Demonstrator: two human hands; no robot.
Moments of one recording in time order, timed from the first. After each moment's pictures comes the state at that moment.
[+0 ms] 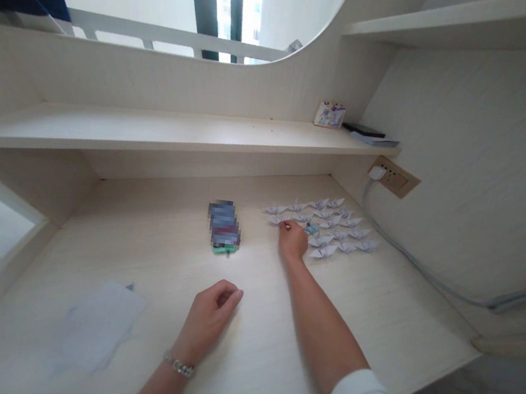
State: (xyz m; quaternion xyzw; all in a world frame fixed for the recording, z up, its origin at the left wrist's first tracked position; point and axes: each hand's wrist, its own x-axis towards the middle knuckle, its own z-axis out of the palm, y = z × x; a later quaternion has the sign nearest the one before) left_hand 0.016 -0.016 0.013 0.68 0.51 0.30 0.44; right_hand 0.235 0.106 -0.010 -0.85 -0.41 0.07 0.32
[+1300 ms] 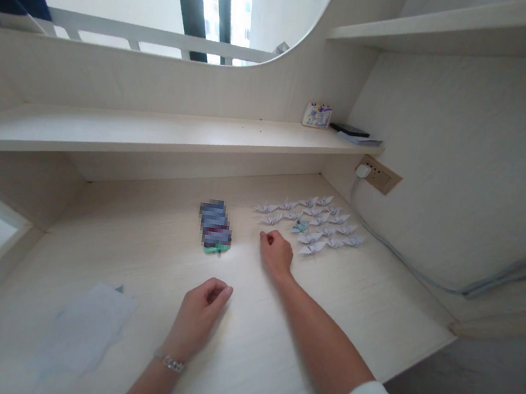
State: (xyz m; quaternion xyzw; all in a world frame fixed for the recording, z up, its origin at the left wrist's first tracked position) left_hand 0.016 -0.016 0.015 0.67 0.52 0.31 0.43; right_hand 0.211 0.061 -0.002 -0.81 -0.48 0.09 0.32
